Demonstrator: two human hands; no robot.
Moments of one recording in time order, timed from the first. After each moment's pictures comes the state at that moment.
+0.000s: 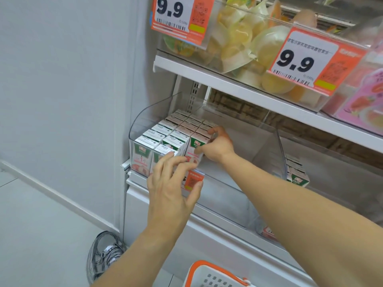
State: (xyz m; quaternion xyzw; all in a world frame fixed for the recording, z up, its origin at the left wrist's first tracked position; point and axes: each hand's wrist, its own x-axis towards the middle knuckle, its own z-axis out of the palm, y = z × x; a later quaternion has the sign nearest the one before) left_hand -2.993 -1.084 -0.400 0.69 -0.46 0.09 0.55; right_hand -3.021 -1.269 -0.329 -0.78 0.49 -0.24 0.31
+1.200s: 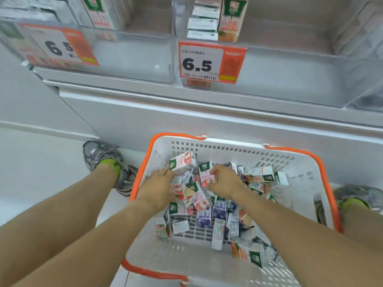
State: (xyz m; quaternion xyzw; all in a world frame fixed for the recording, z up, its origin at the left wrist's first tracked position) left_hand -3.146 -0.995 -0.572 0.75 -0.59 -0.29 -0.04; right_hand -3.345 -1.095 -0.590 -0.71 0.56 0.07 0.42
